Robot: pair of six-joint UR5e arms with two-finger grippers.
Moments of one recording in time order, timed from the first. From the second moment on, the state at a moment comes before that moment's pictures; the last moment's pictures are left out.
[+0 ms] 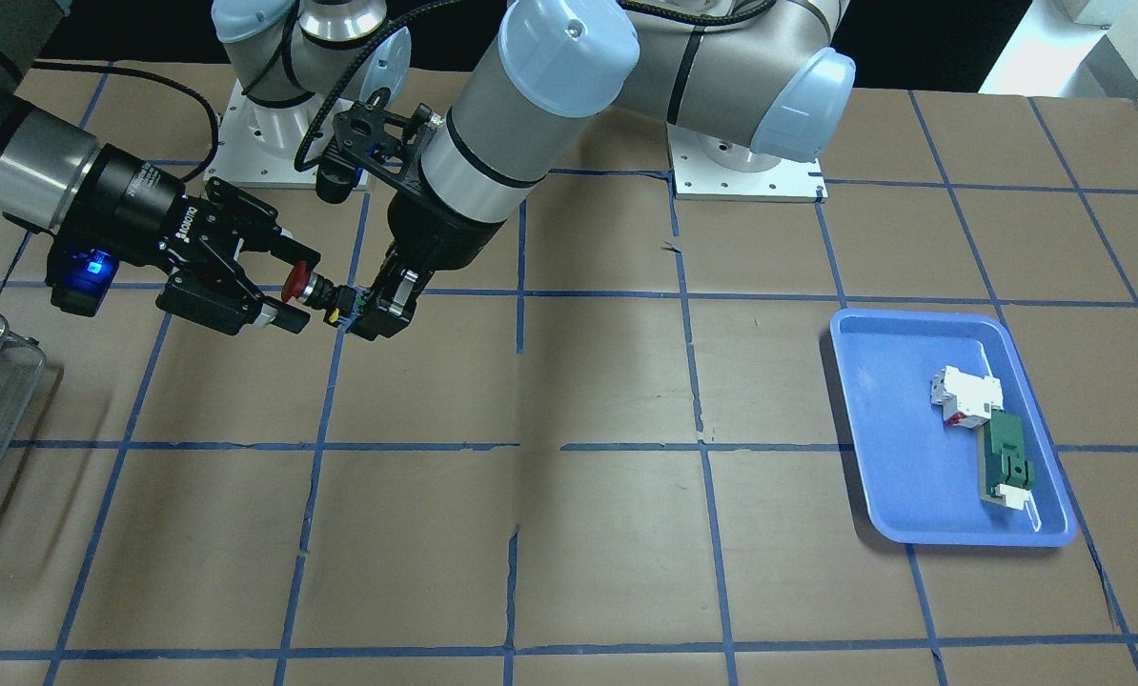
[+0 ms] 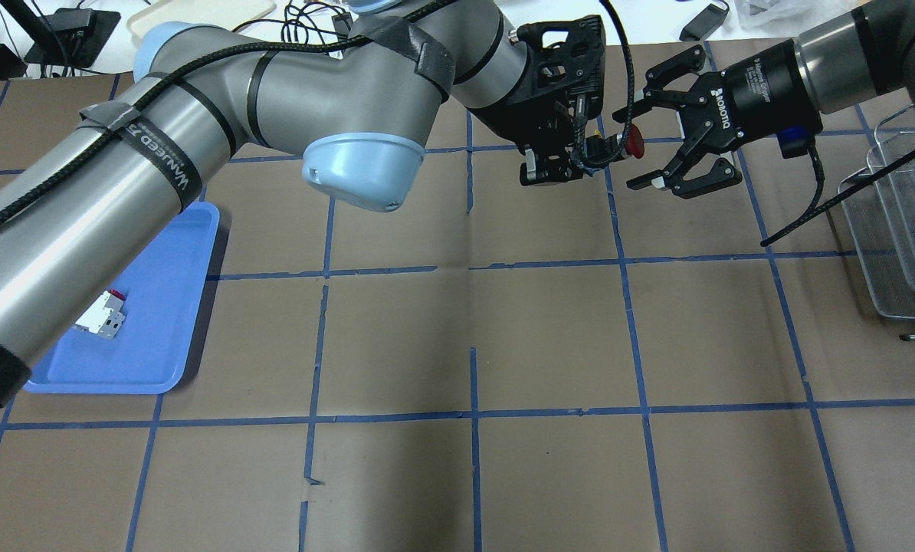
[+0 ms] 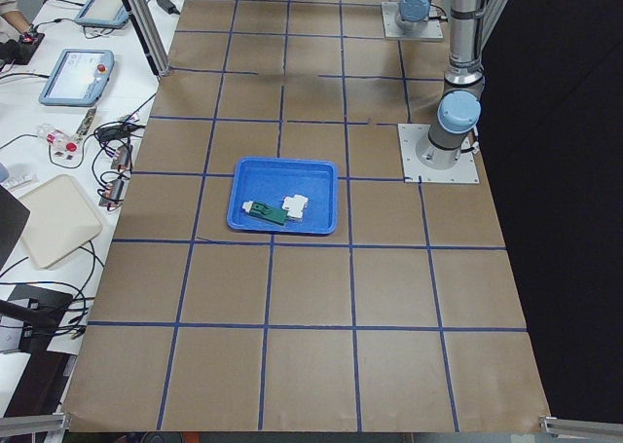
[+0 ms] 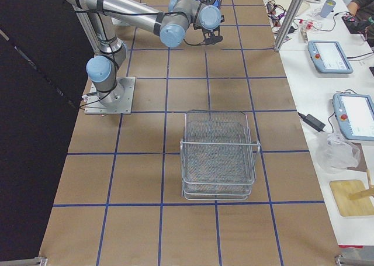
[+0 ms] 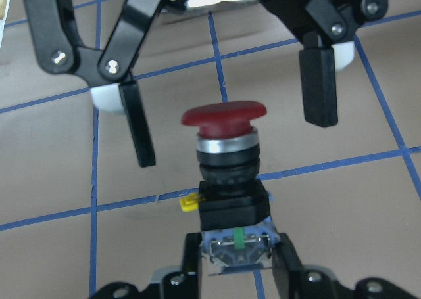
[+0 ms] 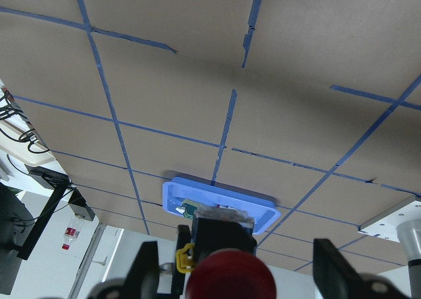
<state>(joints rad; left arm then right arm) -1.96 -1.90 -1.45 -1.04 1.10 1.29 1.29 -1.53 1.74 -1.56 -0.71 0.97</state>
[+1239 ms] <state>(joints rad) -1.96 -1.90 -1.45 -1.03 1.09 1.29 1.29 -1.53 1.74 -1.56 -0.67 0.98</state>
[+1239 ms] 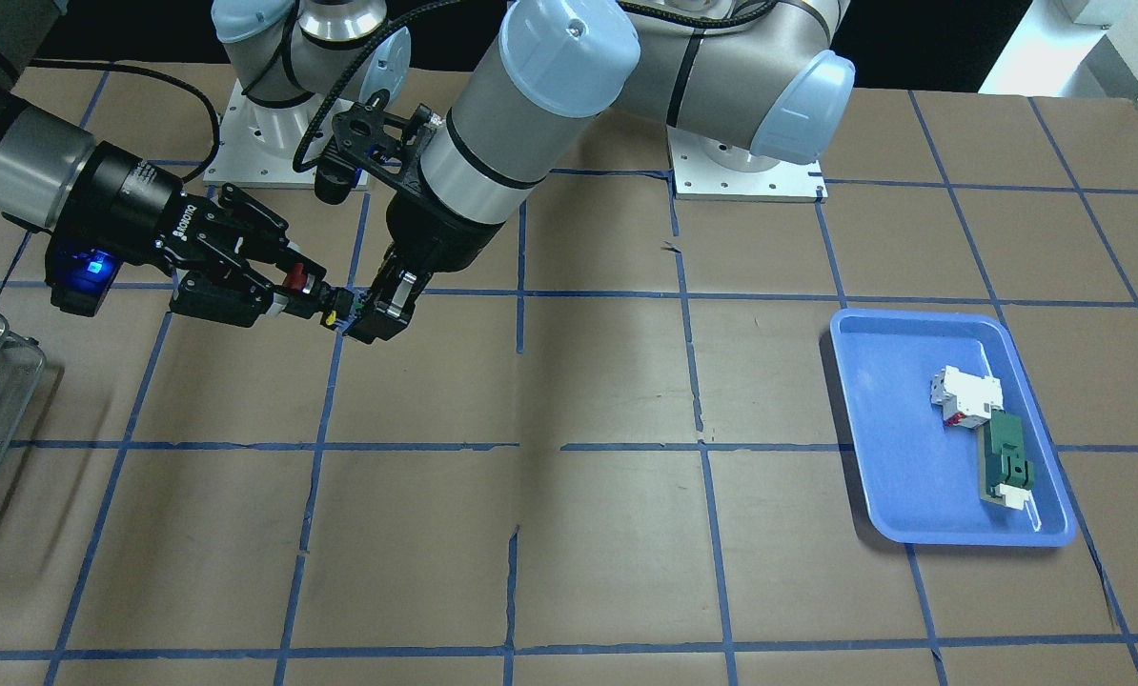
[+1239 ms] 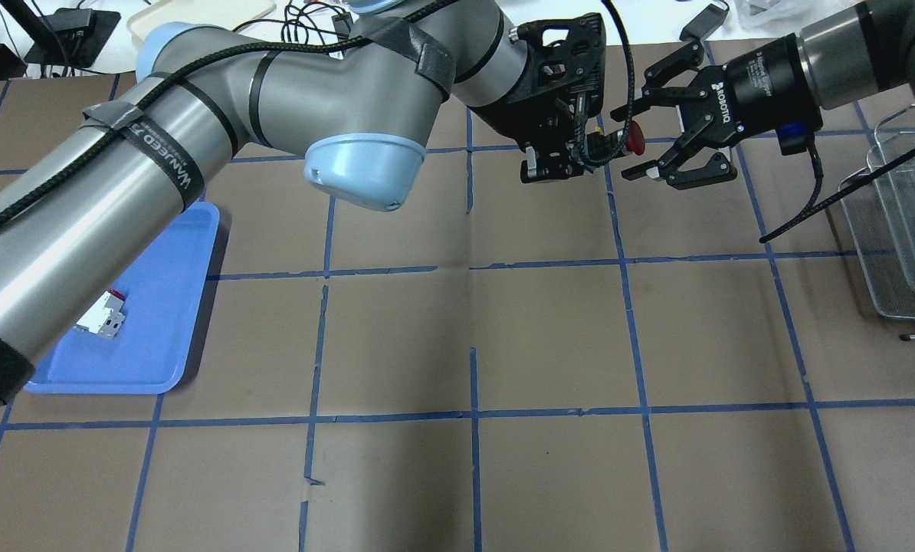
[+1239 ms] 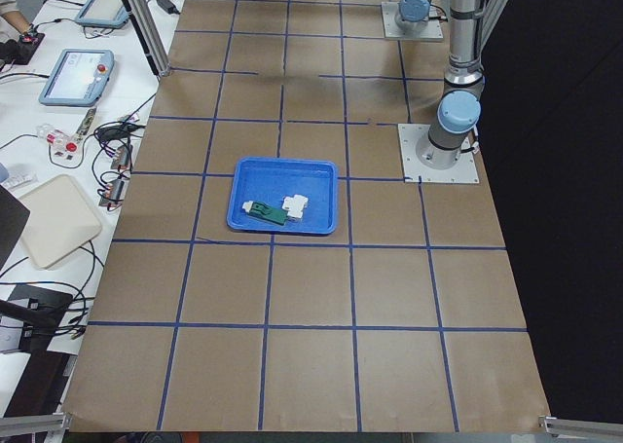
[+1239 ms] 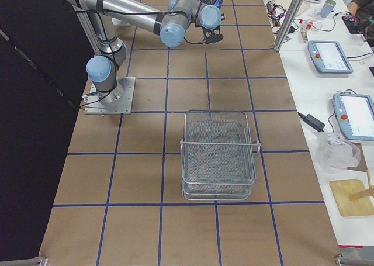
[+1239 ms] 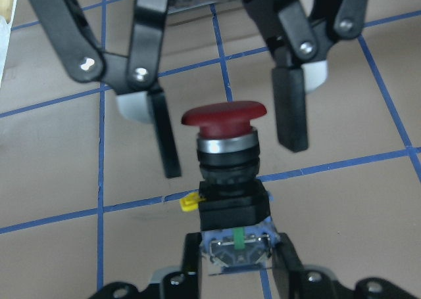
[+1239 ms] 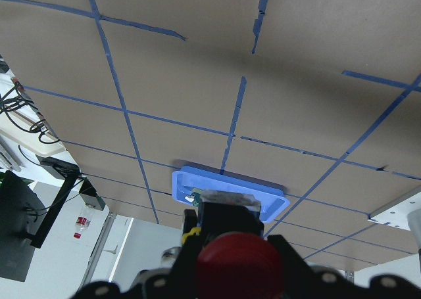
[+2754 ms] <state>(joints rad) -1.77 -1.81 -1.45 -1.25 1.23 1.28 1.28 -1.55 1.64 -1.53 -1.03 0.61</state>
